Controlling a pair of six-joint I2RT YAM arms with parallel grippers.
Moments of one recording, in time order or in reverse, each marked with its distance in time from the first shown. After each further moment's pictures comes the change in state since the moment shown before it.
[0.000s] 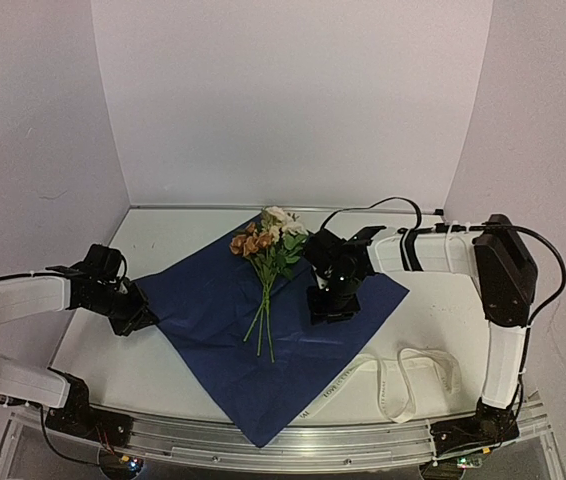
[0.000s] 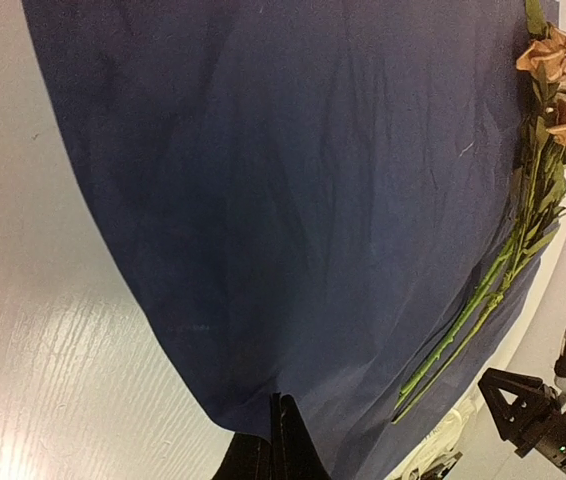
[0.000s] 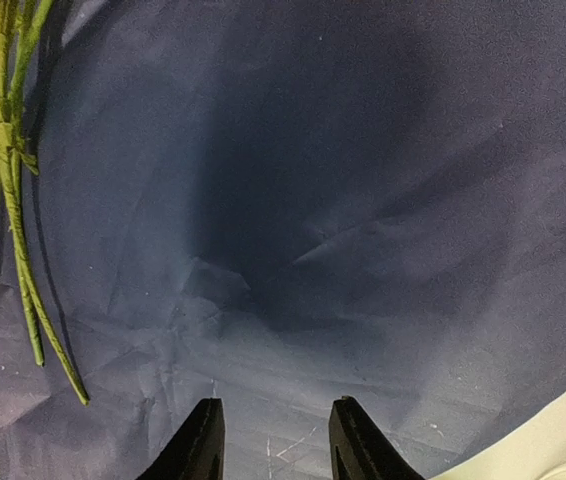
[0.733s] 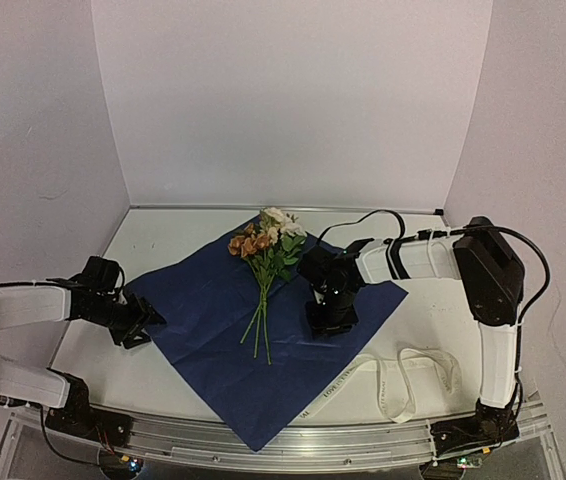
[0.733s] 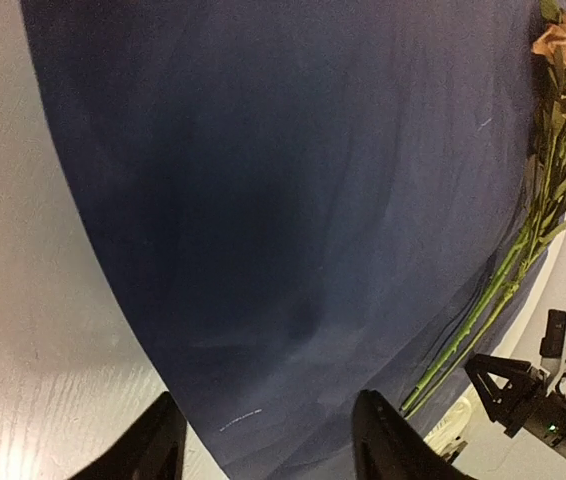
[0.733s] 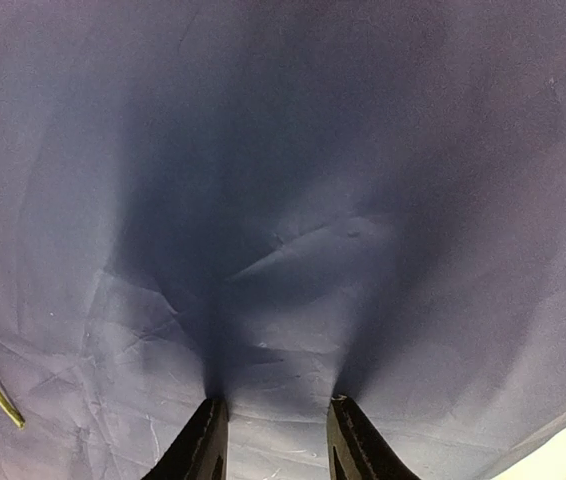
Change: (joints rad) left arm 0.027 -0.008 -0.085 0.064 0.043 0.024; right arm 0.023 0.079 -0.022 0.008 0.000 0.008
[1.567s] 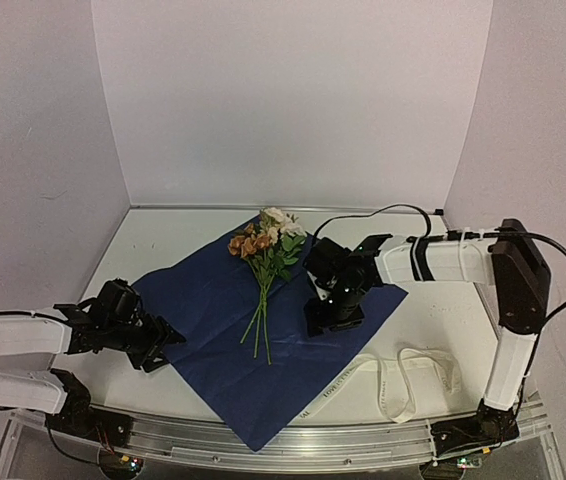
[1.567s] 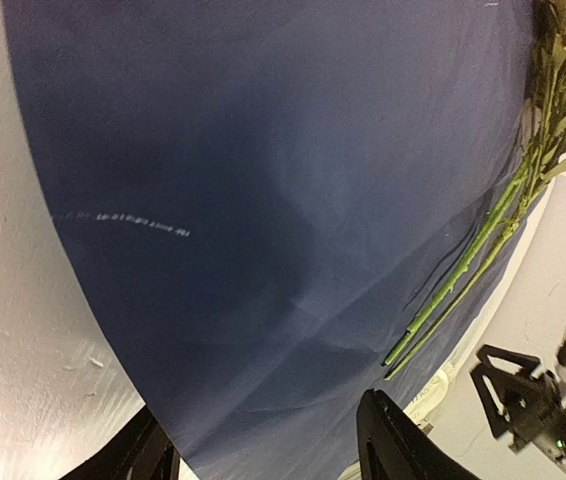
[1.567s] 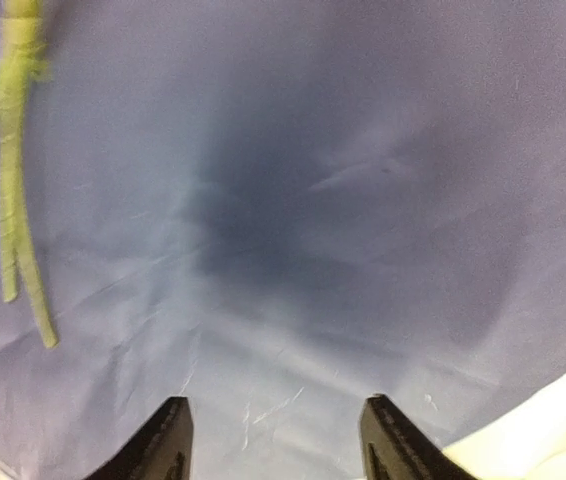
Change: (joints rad) left arm -0.336 -0.146 -0.162 0.157 -0.100 -0.406; right arm 0.039 -0.153 -0.077 0.014 0.003 -0.074
